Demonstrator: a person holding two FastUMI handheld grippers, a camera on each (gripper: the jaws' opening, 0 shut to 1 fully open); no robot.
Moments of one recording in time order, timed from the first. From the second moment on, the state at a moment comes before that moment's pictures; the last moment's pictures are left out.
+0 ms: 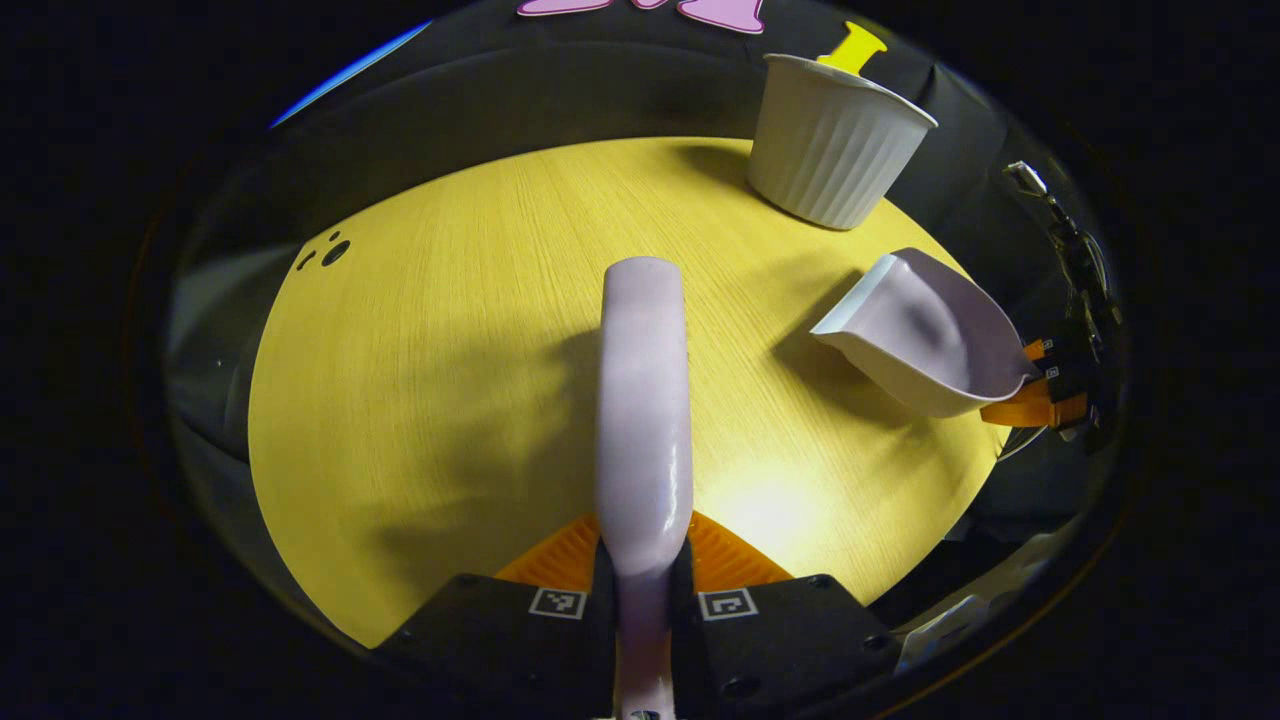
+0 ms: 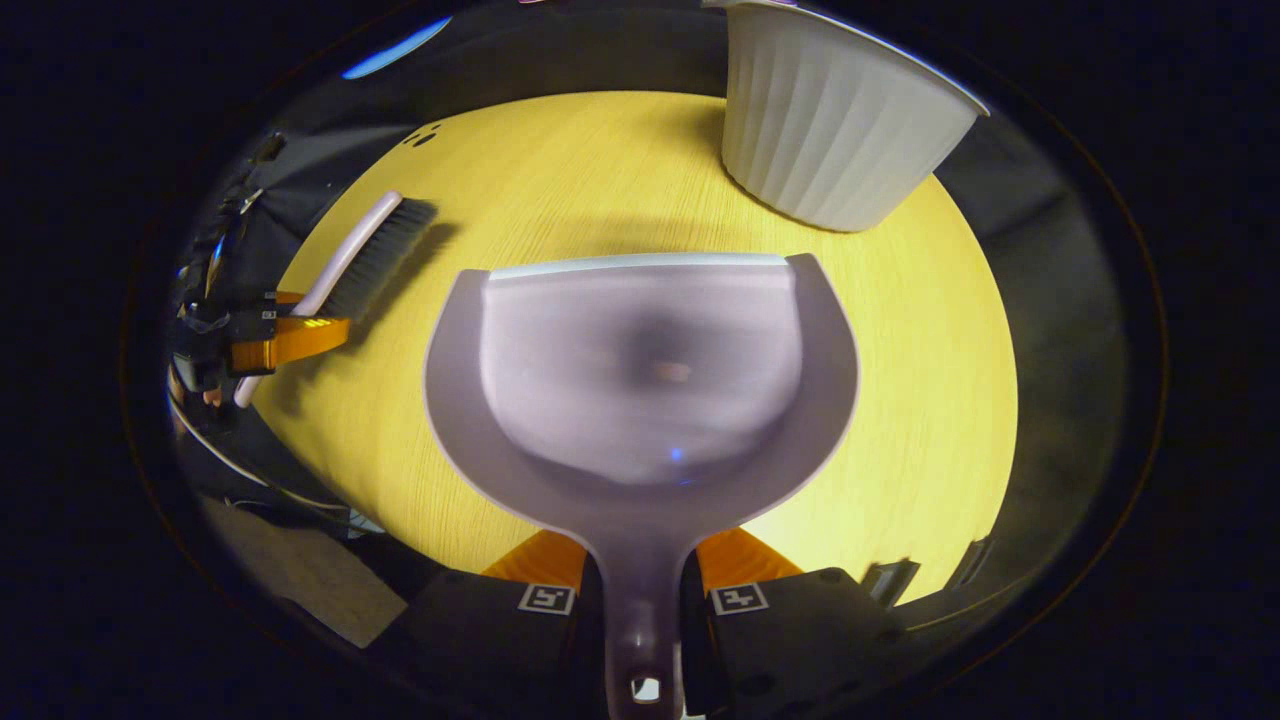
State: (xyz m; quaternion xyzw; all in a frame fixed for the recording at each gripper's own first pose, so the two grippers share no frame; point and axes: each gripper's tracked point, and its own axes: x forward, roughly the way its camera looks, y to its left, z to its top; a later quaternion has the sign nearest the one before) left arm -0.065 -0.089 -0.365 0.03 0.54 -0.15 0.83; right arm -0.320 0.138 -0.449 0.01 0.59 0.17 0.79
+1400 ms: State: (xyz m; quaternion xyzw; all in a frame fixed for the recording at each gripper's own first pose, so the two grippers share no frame) left arm -0.068 -0.073 -0.256 0.12 0.43 -0.13 0.89; right arm -0.322 0.124 -0.303 0.05 0.45 0.19 0.87
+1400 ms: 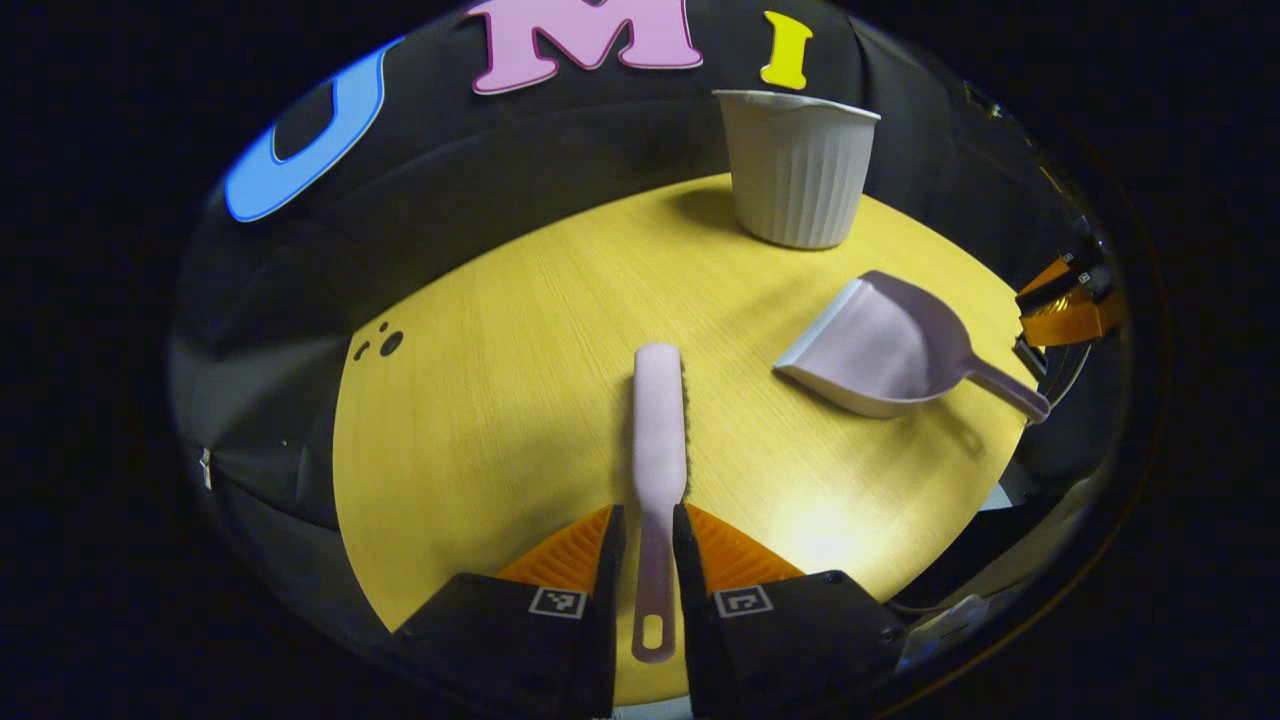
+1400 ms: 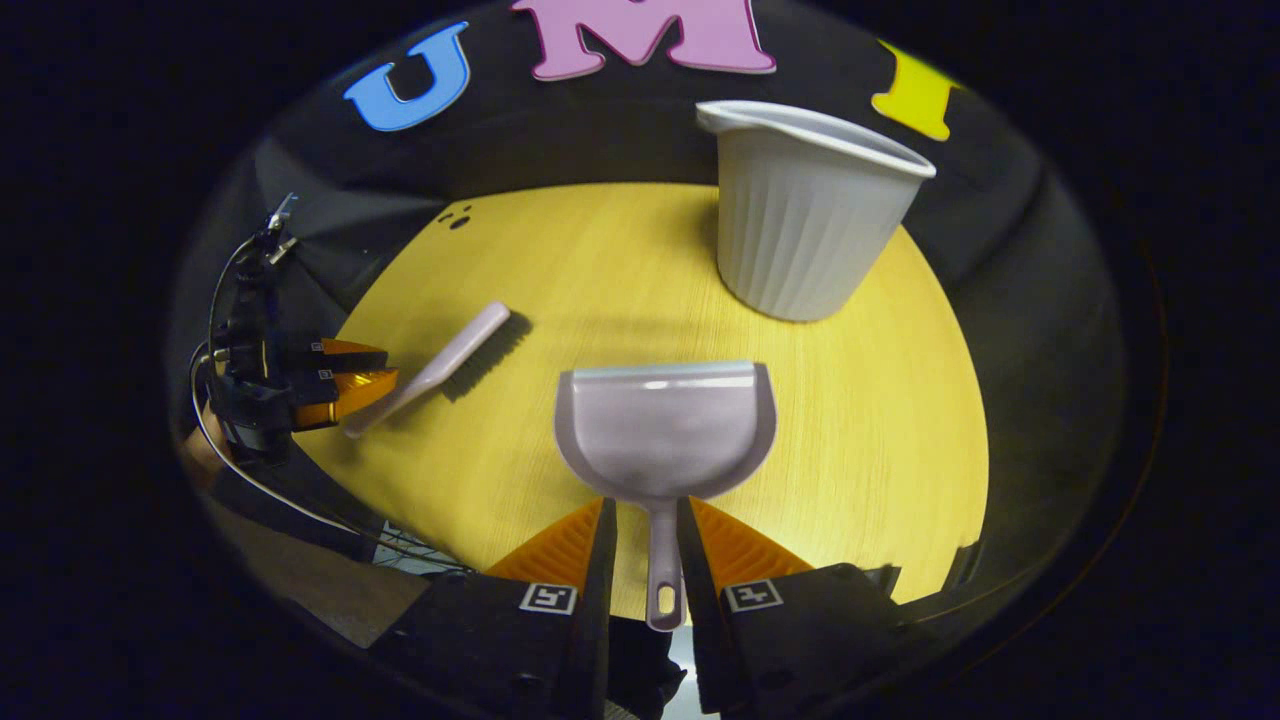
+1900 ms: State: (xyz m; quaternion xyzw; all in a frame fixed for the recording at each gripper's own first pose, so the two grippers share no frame) left arm -0.042 -0.105 -0.075 0.02 0.17 -0.16 0.97; right arm -0.290 0.138 -0.168 0.06 0.22 0.17 0.96
